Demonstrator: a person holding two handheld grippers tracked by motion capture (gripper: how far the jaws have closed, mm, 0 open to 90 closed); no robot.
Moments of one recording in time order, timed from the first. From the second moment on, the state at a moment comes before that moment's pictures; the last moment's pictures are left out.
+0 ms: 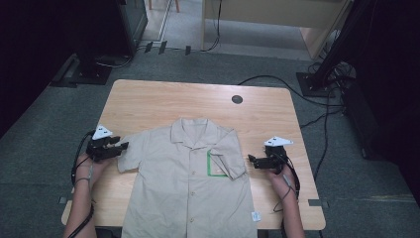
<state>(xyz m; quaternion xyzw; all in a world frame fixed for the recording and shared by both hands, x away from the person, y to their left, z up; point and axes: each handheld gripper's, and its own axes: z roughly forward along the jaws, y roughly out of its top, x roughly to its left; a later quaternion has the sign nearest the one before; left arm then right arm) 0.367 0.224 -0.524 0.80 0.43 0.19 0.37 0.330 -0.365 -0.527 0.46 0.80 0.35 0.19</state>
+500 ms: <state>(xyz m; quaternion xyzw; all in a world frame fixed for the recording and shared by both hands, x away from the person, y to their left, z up) 0.366 0.216 -0.521 0.81 0.42 0.17 0.37 0.330 -0.365 -0.527 0.46 0.80 0.35 0.19</state>
